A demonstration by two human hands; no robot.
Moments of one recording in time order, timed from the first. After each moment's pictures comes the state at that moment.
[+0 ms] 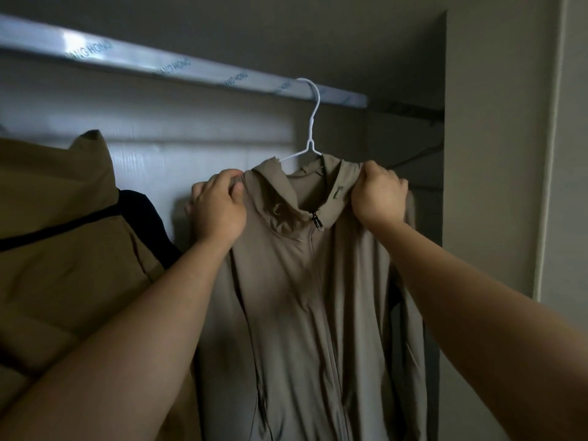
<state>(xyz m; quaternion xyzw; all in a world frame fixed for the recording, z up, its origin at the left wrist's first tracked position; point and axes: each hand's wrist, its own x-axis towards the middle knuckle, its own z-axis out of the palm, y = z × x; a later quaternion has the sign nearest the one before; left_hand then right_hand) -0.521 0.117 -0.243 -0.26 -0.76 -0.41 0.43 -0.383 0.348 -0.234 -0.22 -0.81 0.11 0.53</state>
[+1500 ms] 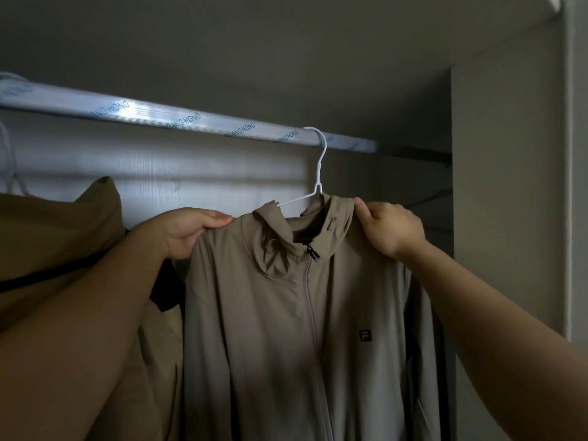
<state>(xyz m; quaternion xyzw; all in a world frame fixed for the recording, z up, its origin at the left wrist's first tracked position) -0.557 0.056 -0.172 -0.30 -0.71 -0.62 -0.17 -0.384 0.386 -0.200 -0.16 -0.89 0.07 0.43</state>
